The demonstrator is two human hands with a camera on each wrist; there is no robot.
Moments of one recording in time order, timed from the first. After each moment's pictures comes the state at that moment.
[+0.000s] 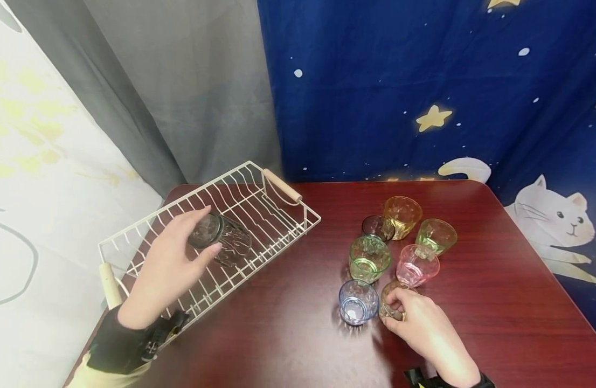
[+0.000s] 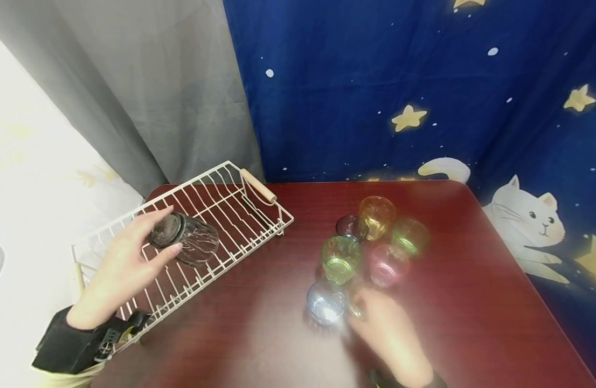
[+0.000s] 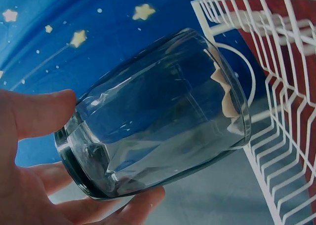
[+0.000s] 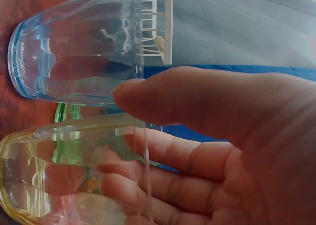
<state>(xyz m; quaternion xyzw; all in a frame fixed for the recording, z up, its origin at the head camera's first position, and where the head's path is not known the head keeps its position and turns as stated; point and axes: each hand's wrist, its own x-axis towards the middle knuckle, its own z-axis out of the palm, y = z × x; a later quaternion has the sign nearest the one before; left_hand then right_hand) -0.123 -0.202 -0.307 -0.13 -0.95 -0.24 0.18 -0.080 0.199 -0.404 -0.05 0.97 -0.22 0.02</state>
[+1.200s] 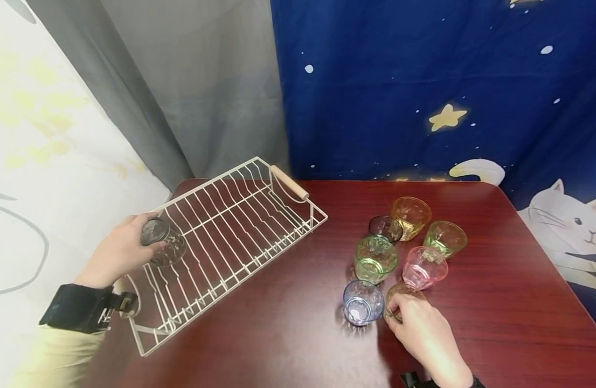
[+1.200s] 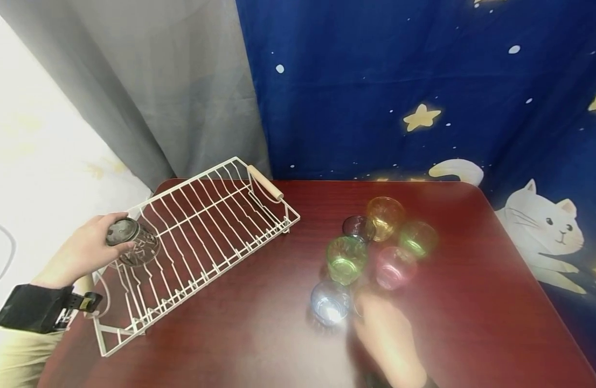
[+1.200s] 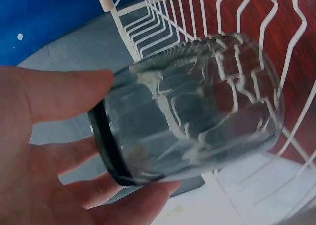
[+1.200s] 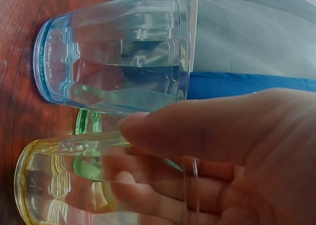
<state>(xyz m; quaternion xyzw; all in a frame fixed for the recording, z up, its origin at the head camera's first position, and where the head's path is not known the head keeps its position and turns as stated) -0.161 -0.320 -0.326 -0.02 -0.99 -0.13 0.00 -0.082 0.189 -0.412 -0.04 0.98 -0.17 0.01</state>
